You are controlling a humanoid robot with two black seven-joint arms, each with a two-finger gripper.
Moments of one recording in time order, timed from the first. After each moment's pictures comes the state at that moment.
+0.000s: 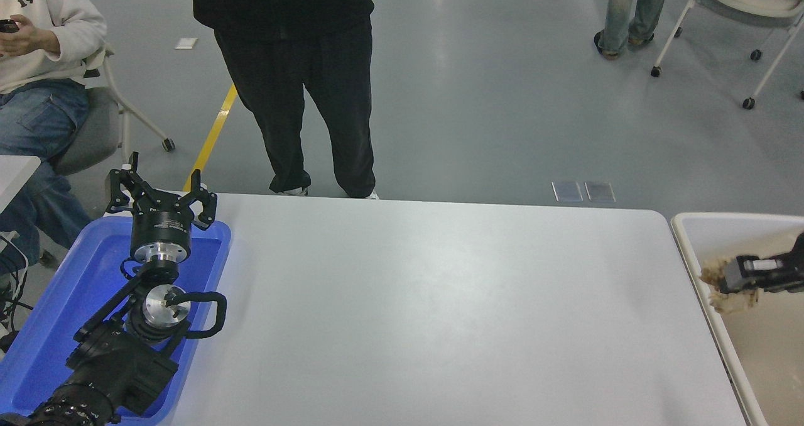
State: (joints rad) left arm -0.52 0.15 -1.18 -0.59 0.09 -0.33 -0.56; right arm 1.98 -1.18 -0.90 1.48 -0.99 0.72 0.02
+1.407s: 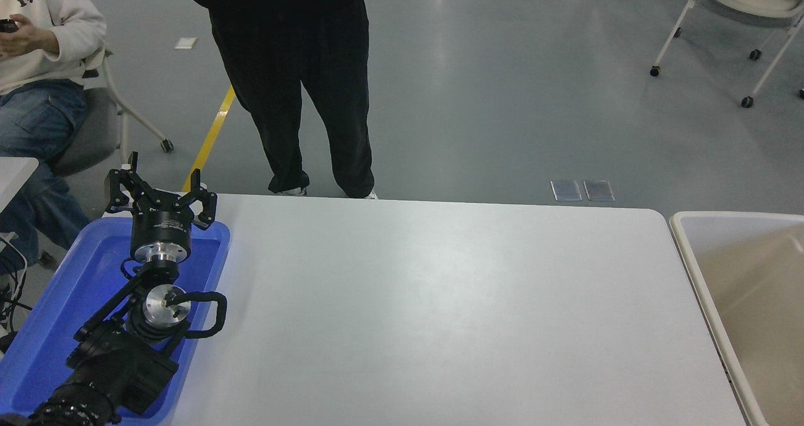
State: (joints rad) left arm -0.52 0.15 -1.18 -0.59 0.09 -0.33 -0.56; right arm 1.70 -1.18 -0.88 0.75 -0.18 0.35 0.00
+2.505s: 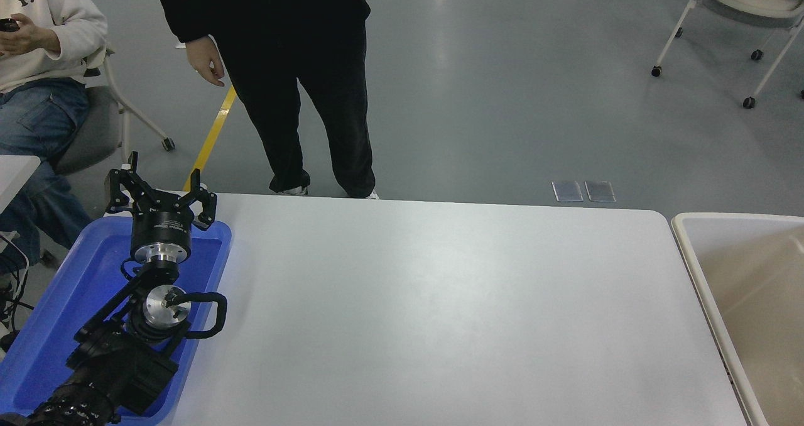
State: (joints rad) left arm -0.52 0.15 -1.18 -0.59 0.09 -0.33 -0.56; right arm 0.58 -0.43 -0.02 -0.01 0.23 -0.01 -0.03
